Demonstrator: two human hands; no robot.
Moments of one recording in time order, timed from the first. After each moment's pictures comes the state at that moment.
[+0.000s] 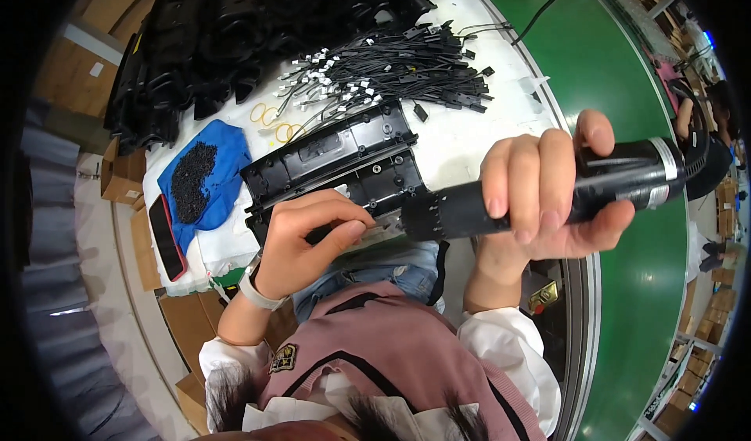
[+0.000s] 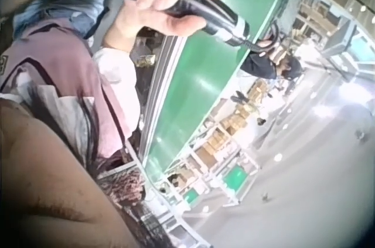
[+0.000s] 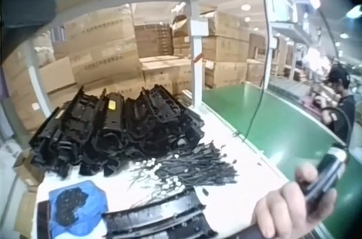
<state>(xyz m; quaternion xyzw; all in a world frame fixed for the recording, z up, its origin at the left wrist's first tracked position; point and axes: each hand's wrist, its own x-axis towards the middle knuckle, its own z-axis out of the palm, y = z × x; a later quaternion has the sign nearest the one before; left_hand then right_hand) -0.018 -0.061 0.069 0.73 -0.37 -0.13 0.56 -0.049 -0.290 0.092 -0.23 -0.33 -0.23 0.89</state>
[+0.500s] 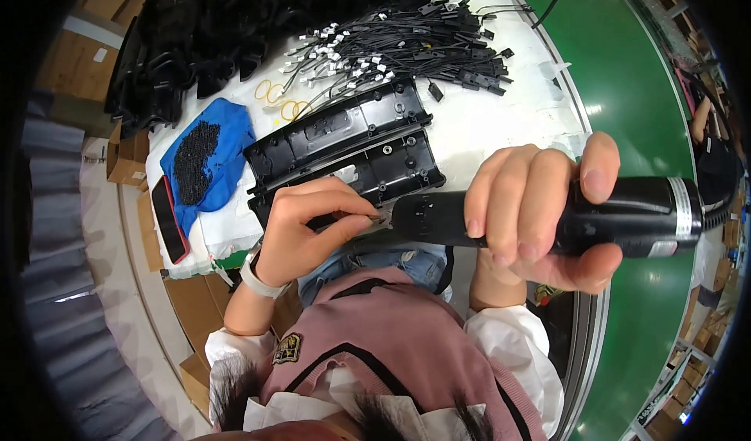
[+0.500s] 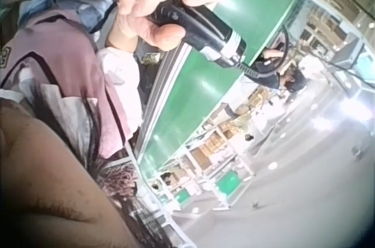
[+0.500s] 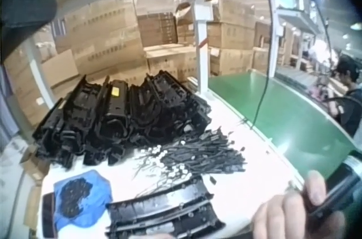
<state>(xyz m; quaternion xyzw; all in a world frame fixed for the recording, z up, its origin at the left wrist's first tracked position) -0.019 -0.052 0.052 0.74 -0.36 -0.12 0.55 -0.055 -0.283 0.071 -0.33 -0.36 -0.21 0.85</state>
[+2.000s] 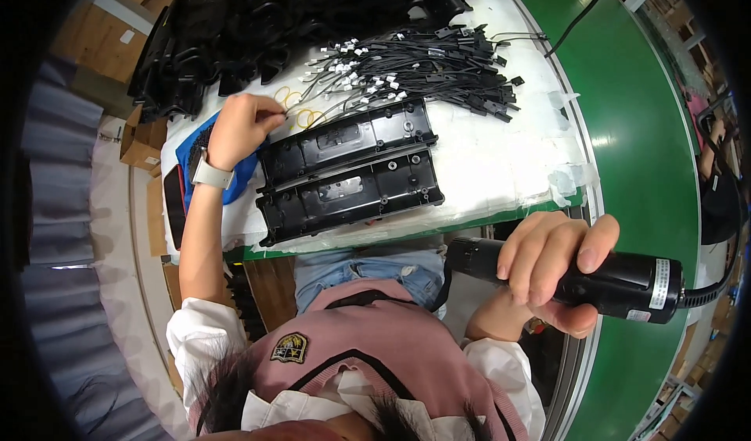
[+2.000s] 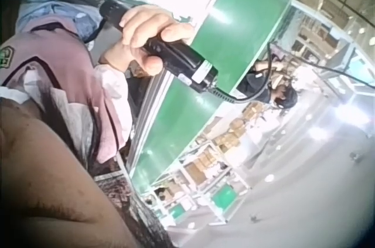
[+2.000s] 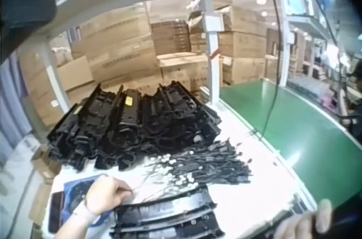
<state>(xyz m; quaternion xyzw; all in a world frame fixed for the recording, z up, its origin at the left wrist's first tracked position) 0.113 0.015 0.045 0.94 -0.26 0.01 0.22 -0.092 -0.317 0.058 -0.39 -0.34 -0.24 0.82</state>
